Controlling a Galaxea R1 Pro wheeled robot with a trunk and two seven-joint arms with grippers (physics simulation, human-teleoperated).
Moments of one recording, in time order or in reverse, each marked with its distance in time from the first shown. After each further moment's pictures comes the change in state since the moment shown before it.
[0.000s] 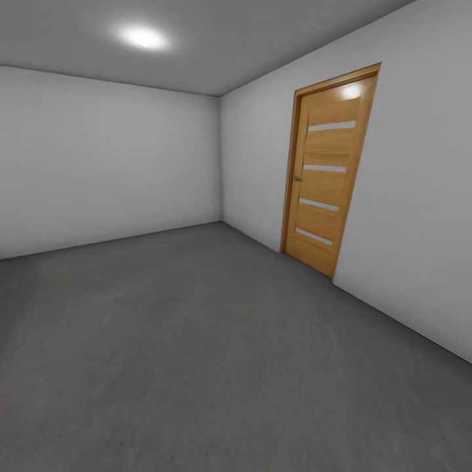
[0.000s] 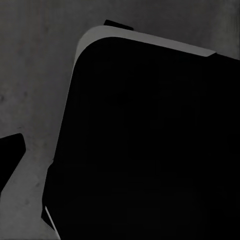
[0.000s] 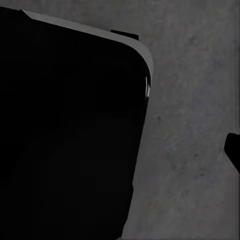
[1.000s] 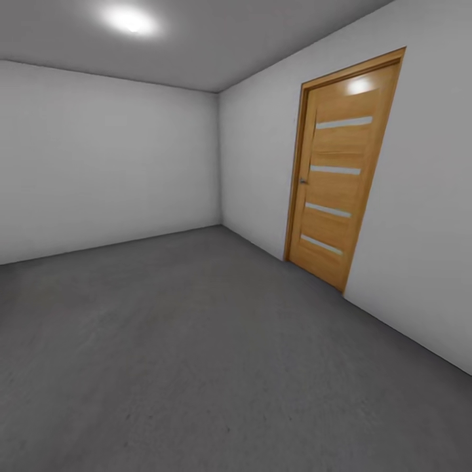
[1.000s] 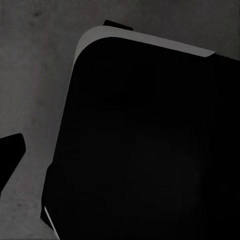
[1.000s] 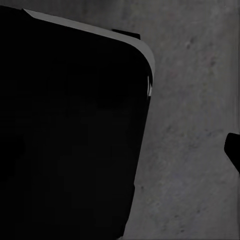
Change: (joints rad) left arm 0.000 -0.001 0.002 0.000 -0.001 -0.001 0.000; right arm 0.000 0.002 0.000 0.001 -0.002 0.002 0.000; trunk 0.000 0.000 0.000
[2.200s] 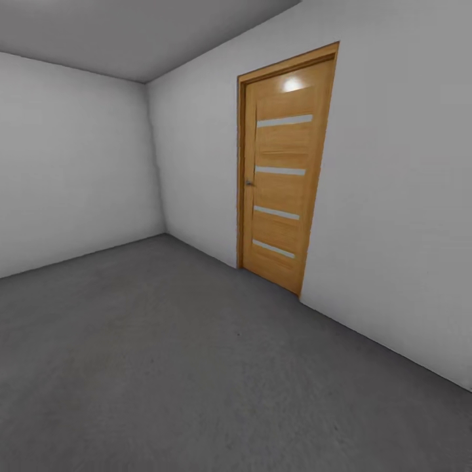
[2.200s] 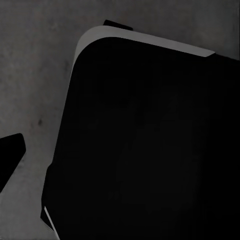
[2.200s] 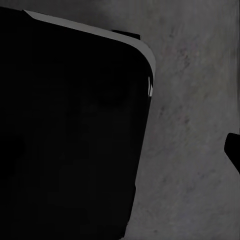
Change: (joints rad) left arm 0.000 0.000 0.000 0.000 0.000 0.001 0.000; right arm 0.000 0.001 -0.003 0.000 -0.001 -0.002 0.000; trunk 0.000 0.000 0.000
